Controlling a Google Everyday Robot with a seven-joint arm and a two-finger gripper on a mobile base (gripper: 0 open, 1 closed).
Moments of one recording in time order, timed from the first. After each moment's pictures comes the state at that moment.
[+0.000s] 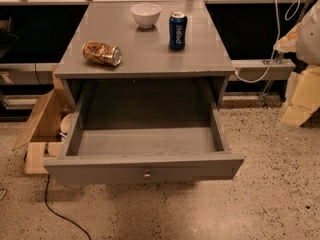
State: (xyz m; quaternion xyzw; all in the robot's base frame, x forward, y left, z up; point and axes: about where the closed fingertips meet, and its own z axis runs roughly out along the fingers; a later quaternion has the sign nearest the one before) arm 0.438 -0.216 0.979 -0.60 0.78 -0.04 0.16
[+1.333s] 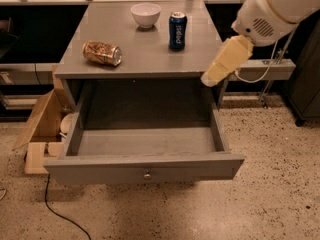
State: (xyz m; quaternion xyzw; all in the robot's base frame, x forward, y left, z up) arm 0.539 -0.137 0.980 -0.50 0.82 0.04 0.29
